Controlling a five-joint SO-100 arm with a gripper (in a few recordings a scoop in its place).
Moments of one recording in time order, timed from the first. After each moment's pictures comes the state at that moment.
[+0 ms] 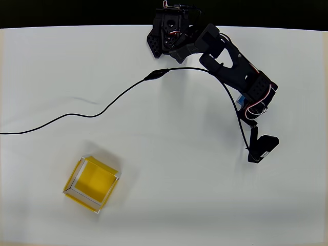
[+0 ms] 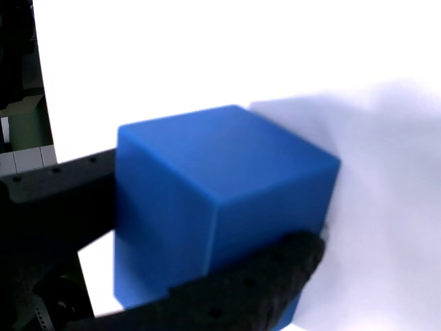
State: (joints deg) arm -60.4 71.5 91.8 63.8 -88.6
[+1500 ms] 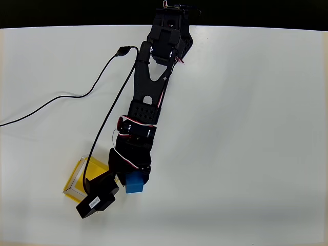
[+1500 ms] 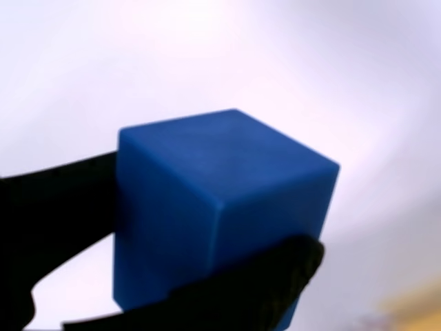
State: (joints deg) arm 11.0 85.9 91.1 34.0 -112.4
